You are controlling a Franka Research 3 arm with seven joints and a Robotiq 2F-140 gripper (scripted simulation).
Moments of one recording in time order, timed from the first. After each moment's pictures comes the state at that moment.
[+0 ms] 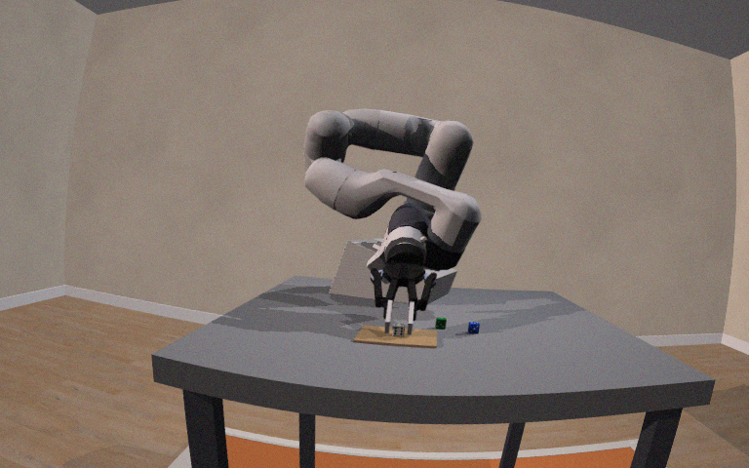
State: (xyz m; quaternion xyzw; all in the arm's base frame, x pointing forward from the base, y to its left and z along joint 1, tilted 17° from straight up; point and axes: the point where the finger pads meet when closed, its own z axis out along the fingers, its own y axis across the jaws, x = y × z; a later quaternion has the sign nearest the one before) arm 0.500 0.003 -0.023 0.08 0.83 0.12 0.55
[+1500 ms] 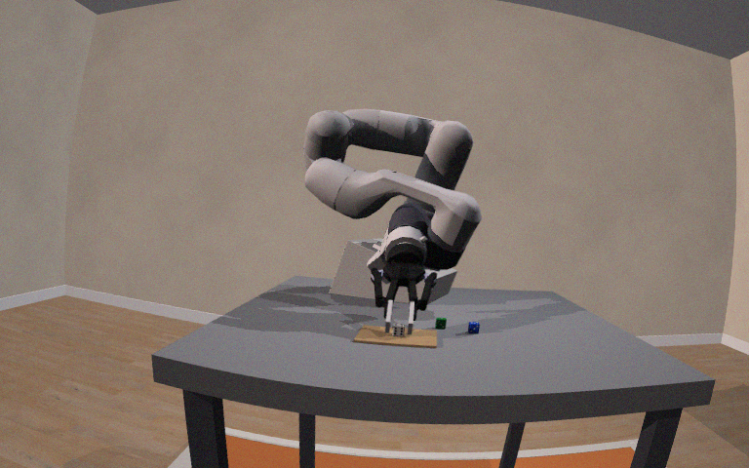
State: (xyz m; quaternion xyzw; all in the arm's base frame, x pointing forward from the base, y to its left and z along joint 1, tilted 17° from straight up) arm 0.498 0.003 -0.023 0.08 0.83 0.12 0.55
